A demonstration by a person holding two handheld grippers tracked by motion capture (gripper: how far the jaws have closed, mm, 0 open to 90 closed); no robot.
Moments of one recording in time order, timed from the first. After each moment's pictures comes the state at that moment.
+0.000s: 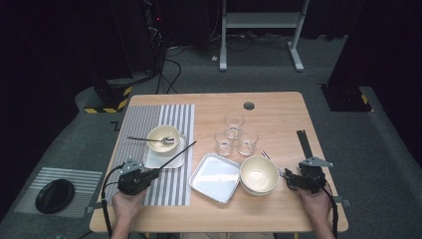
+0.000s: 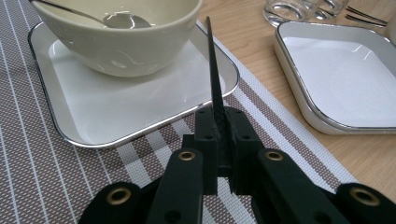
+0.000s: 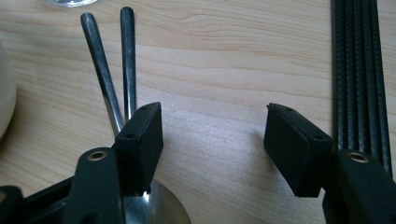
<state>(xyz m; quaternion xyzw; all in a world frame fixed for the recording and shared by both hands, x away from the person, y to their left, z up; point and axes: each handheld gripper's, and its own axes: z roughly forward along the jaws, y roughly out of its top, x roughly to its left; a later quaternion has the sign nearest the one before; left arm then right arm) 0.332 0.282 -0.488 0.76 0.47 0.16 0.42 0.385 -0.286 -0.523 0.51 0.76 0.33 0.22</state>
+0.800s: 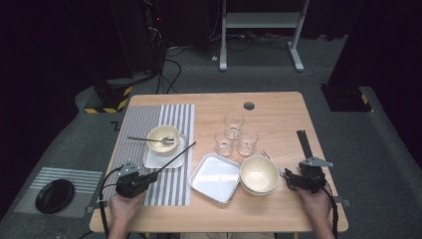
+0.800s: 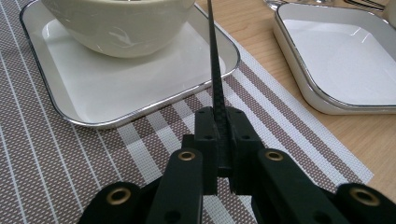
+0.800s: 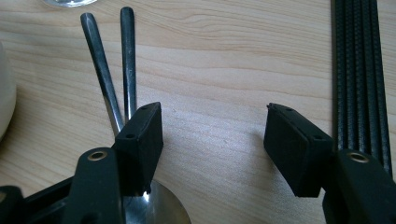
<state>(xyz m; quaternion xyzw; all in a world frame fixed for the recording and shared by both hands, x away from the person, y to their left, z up) 0.327 0.290 -0.494 0.77 0.47 0.15 0.41 0.385 -0.286 -0.523 0.51 0.76 0.33 0.22</state>
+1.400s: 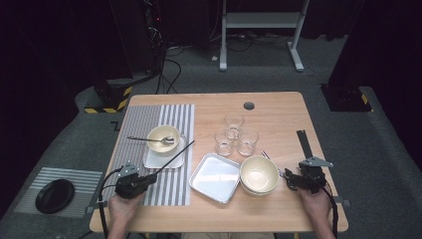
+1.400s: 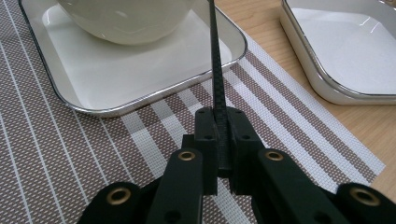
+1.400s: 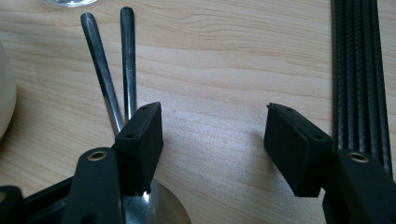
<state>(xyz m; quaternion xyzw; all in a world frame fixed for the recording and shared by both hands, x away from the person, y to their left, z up) 0.327 0.293 -0.501 0.77 0.47 0.14 0.40 0.385 -0.286 -0.523 0.51 0.76 0.33 0.22</state>
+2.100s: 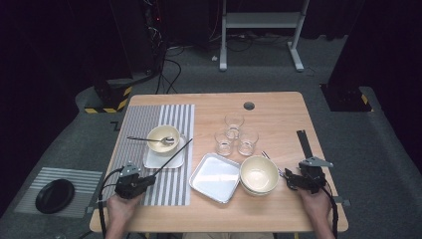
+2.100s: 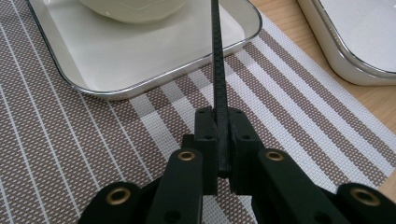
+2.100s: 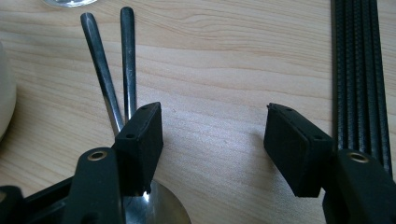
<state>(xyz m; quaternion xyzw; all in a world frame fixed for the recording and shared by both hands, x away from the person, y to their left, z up) 0.330 0.295 -0.507 0.78 0.48 0.14 0.38 0.385 -0.286 -0.523 0.51 0.76 0.33 0.22</state>
